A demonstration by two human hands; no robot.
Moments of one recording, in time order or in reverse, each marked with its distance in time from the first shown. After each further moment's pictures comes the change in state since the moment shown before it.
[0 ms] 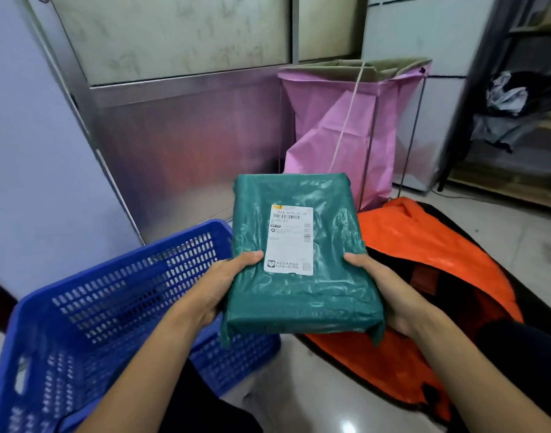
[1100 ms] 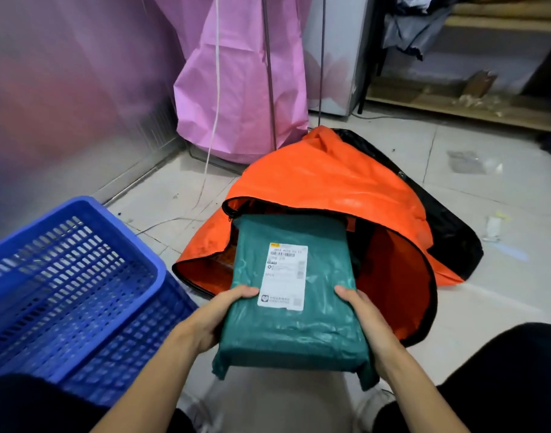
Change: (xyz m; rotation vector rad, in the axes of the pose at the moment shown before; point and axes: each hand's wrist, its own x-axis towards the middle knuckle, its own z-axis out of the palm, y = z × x) left_hand 0.138 -0.147 0.145 0.057 -0.258 -0.504; right_hand -0.012 0.139 -0.196 0.130 0.472 0.175
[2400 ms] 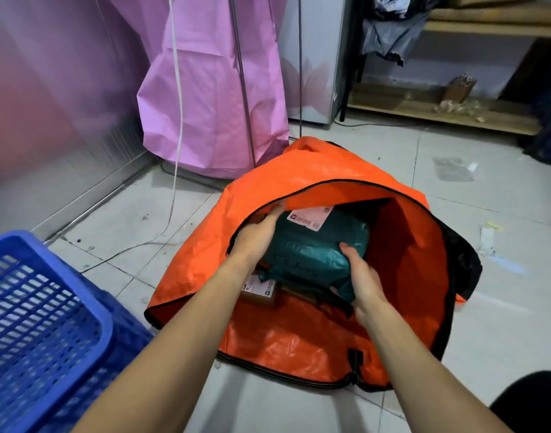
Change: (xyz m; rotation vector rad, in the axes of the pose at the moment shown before) left_hand 0.119 0.152 0.100 0.287 0.324 0.492; right_hand 0.148 -0.077 -0.005 0.124 0.398 -0.070
